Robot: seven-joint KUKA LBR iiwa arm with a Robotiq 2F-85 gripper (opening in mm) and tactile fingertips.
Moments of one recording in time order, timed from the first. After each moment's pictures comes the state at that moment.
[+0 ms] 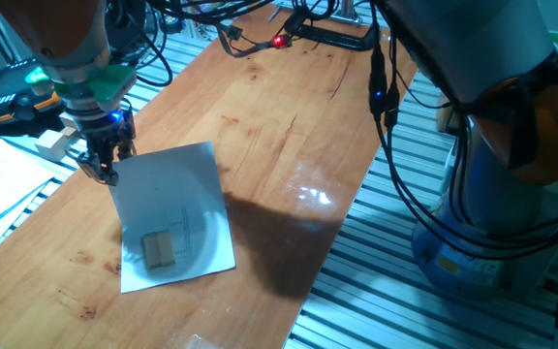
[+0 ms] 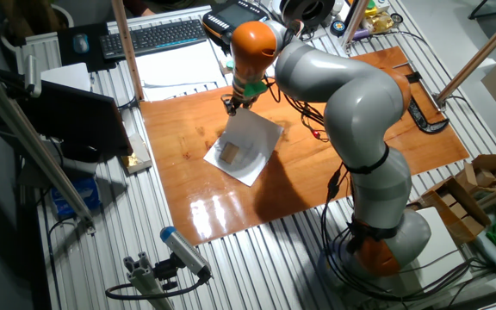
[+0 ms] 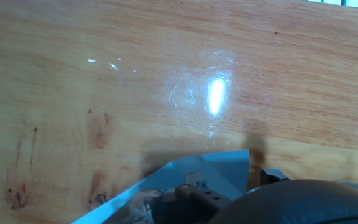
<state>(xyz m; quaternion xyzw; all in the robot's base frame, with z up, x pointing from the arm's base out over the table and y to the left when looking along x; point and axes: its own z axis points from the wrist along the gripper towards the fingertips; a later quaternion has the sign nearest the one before) 0.635 0.200 0.134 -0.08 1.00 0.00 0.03</state>
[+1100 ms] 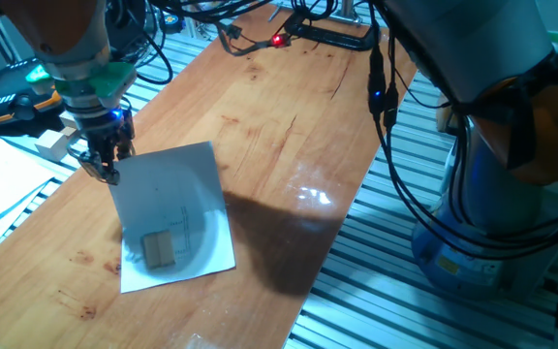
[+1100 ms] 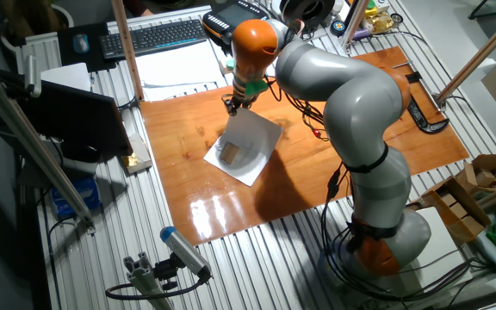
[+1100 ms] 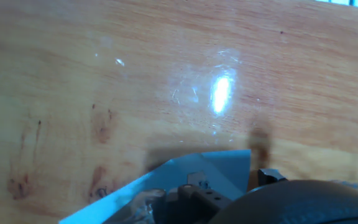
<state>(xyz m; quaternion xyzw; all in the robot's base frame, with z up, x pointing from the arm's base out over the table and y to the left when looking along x) 0.636 0.200 0.133 -0.12 0.99 0.01 0.03</state>
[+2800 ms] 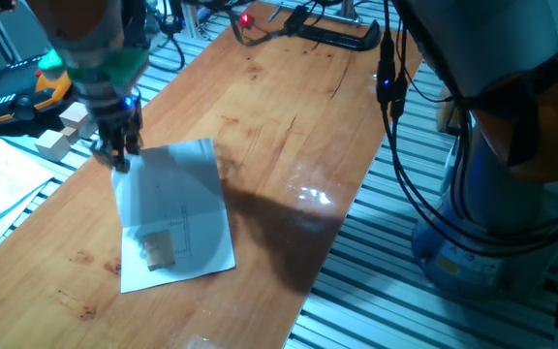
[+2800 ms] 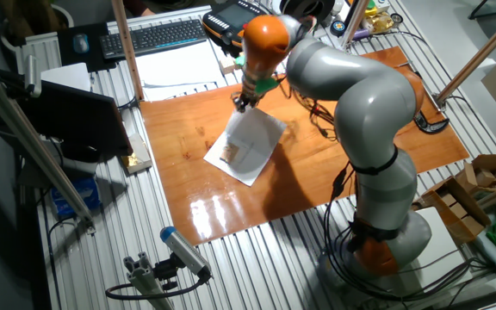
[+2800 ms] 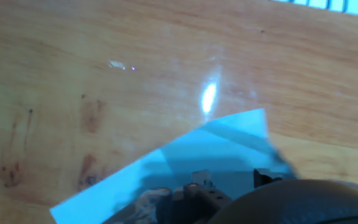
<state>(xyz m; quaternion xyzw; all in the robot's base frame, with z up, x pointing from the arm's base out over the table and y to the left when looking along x) 0.622 0.191 0.140 -0.10 0.99 0.00 0.04</state>
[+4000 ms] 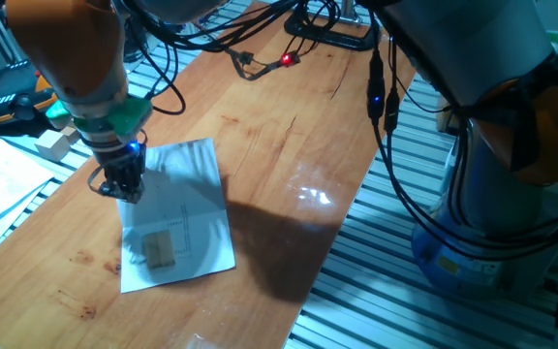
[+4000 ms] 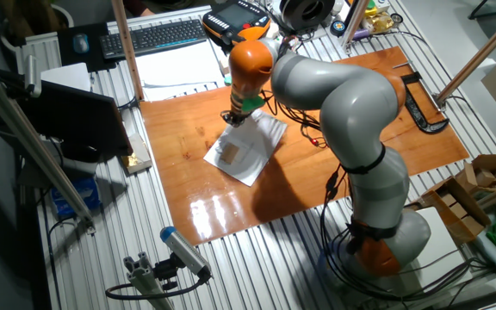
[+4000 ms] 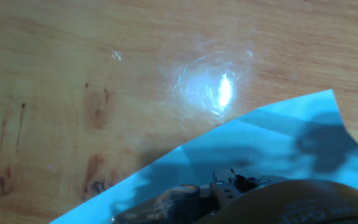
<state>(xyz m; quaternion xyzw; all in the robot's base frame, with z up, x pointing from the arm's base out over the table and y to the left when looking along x) 0.613 0.209 0.079 -0.09 1.00 0.01 0.03</state>
